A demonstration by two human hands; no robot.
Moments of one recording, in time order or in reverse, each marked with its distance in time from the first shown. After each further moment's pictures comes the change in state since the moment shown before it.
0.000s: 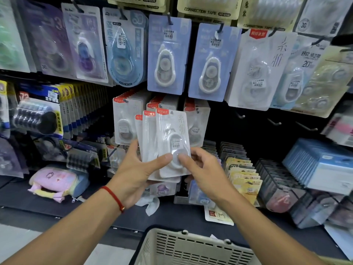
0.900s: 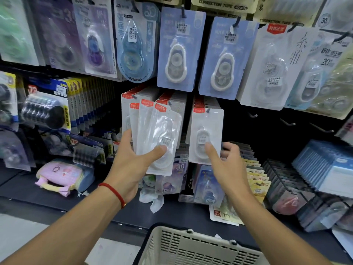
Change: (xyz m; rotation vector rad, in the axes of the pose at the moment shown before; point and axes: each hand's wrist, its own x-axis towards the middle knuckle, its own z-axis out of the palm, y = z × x) left_hand 0.008 0.003 -0.024 0.110 0.197 0.106; right_hand 0.011 0.012 -0.013 -0.210 0.421 0.140
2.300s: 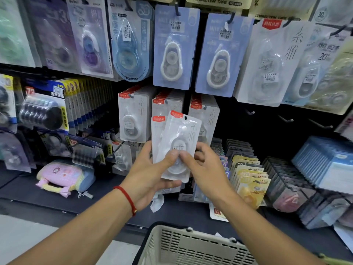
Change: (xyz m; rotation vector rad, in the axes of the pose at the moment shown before) left_hand -0.015 -0.013 0.028 -0.153 -0.247 -0.216; right_hand -0.014 -0.003 0.029 0.283 -0.331 -0.133
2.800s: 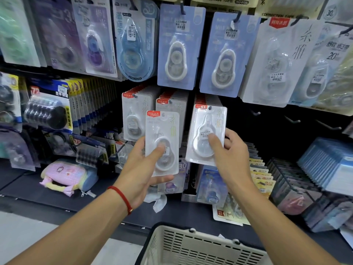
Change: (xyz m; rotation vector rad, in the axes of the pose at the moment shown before) left_hand 0.003 0.007 -0.017 0.016 0.166 0.063; right_hand 0.021 -0.011 -0.031 -0.036 0.310 -0.088
